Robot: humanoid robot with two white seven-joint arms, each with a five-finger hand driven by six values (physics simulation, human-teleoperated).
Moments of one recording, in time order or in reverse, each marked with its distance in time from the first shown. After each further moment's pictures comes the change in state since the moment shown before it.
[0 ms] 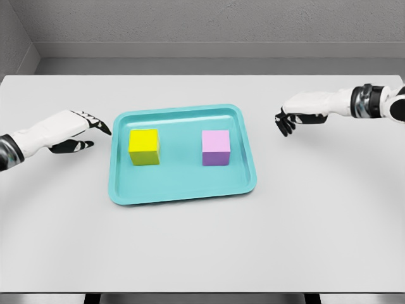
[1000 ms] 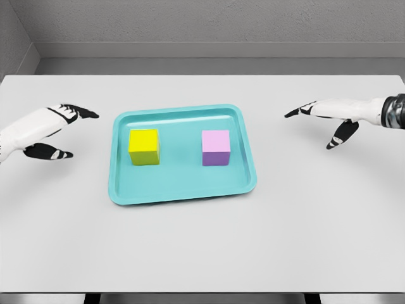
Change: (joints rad) left arm 0.103 0.131 0.039 -0.129 0.167 0.000 0.051; right arm 0.094 -0.085 -0.106 0.056 -0.043 0.000 0.000
